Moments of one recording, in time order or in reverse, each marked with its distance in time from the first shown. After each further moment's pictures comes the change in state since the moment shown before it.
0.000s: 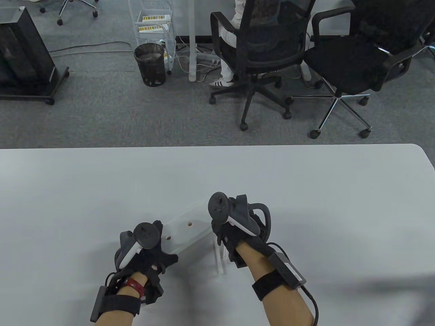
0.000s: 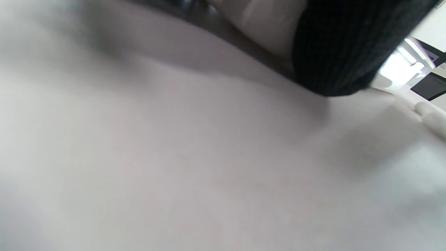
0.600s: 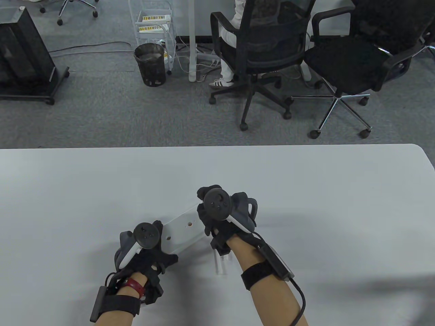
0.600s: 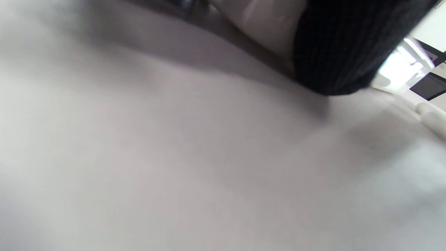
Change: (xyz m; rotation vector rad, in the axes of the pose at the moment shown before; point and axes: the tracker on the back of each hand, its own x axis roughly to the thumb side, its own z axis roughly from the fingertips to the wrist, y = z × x) left_hand -0.003 -0.002 -0.003 -0.001 -0.002 0.001; right_hand 0.004 0.007 -0.020 -0.168 -0.069 -0.215
